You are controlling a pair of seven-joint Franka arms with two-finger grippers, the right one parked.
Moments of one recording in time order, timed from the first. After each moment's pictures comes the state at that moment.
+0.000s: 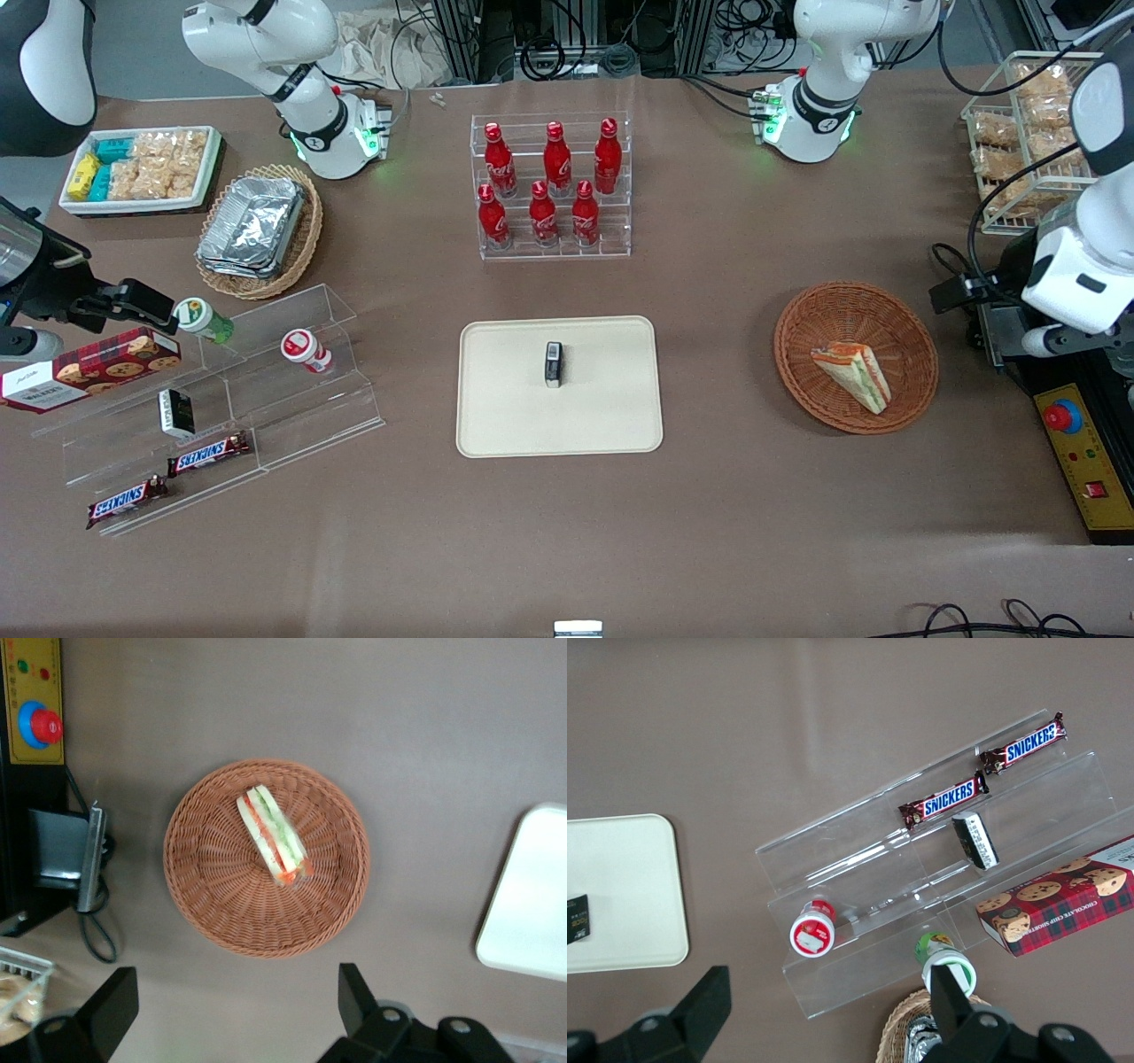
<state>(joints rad) 0.04 0.13 -0.11 -1.59 0.04 1.65 -0.33</state>
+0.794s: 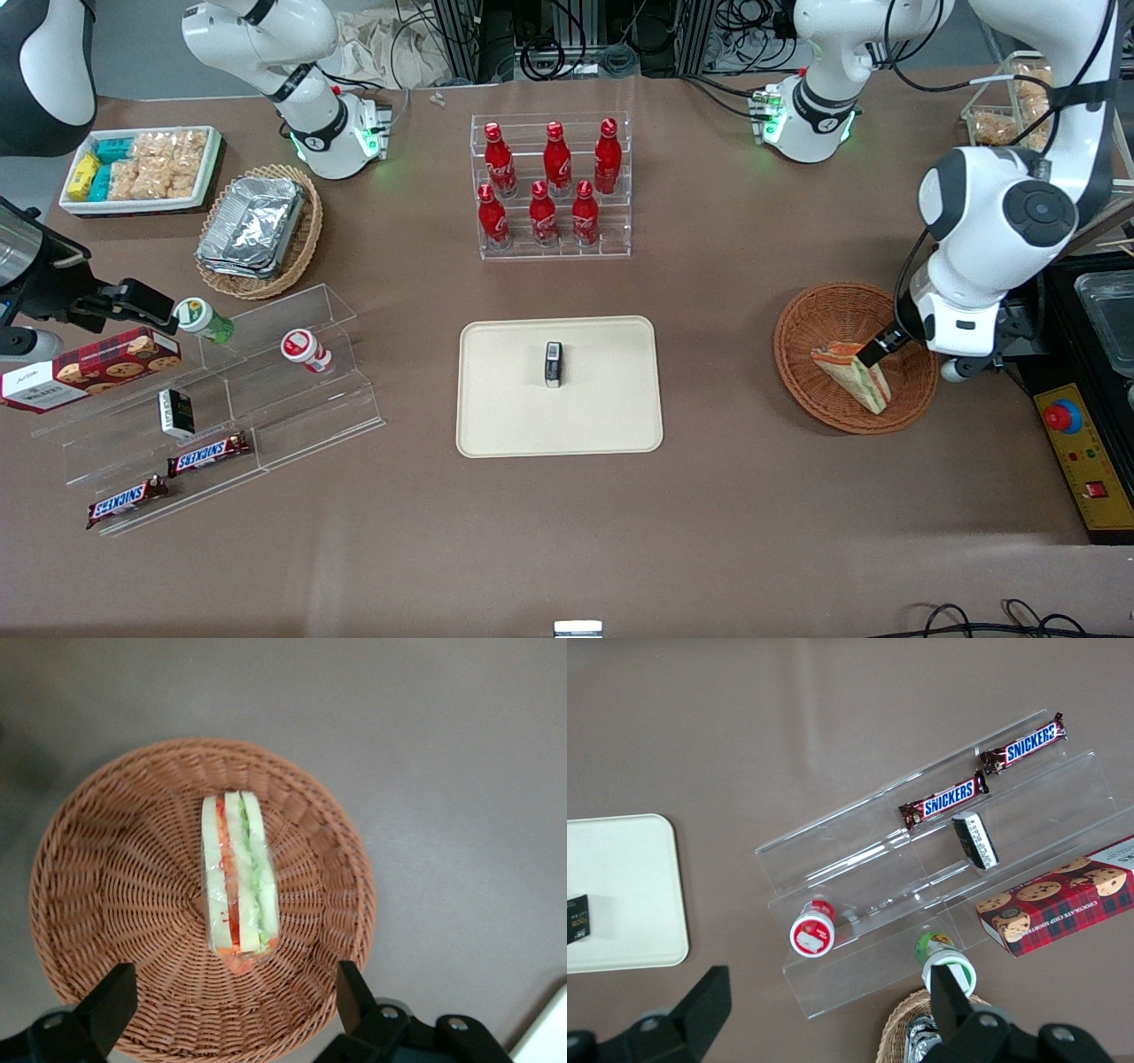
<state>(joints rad) 0.04 0.10 -0.11 -2.18 0.03 2.35 -0.75</state>
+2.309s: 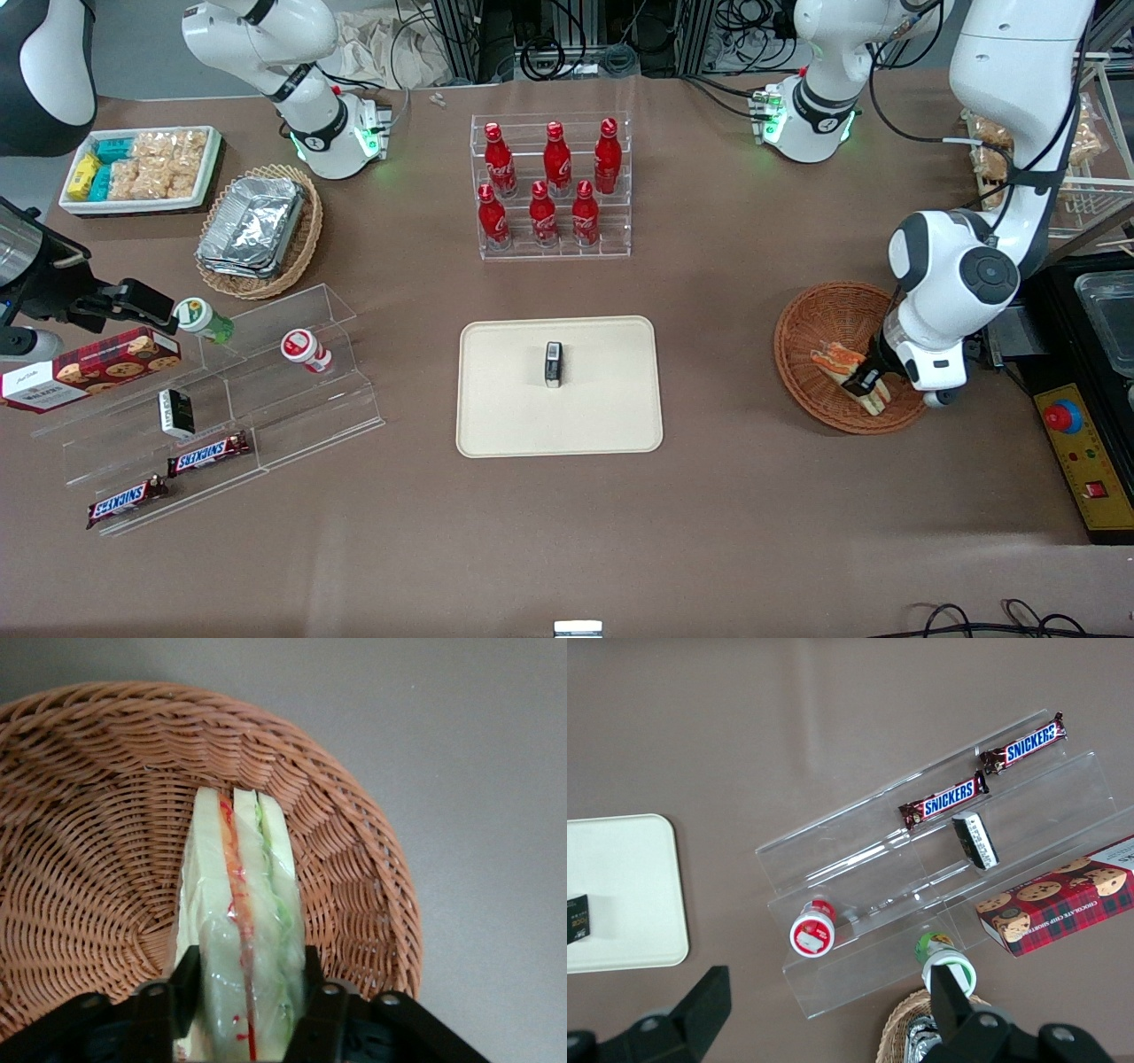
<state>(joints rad) 0.06 0.31 -0.10 -2.18 0.02 2.60 -0.93</state>
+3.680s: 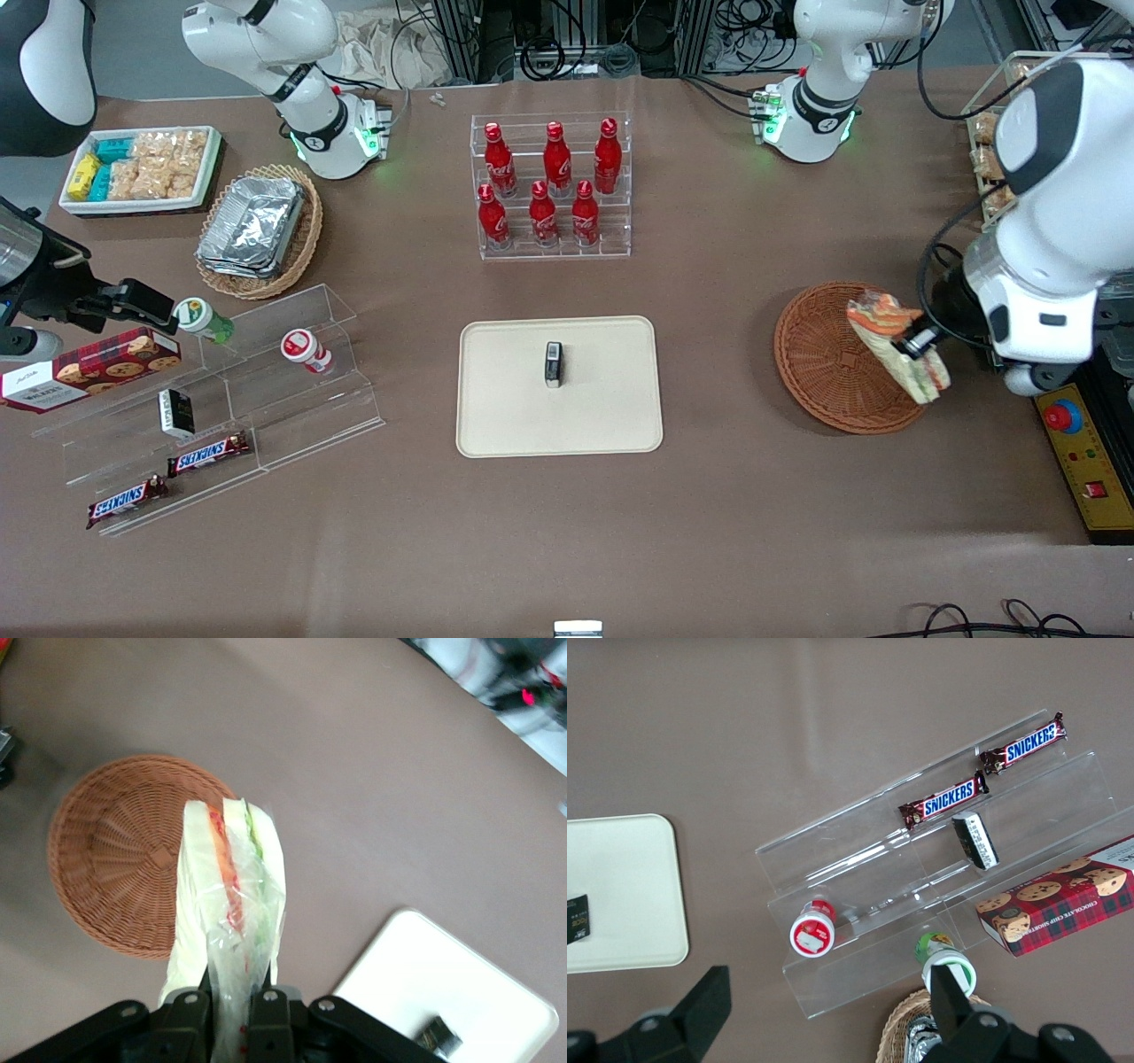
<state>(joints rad) 0.04 0.20 -0.30 -1.46 0.02 1.71 -0.85</state>
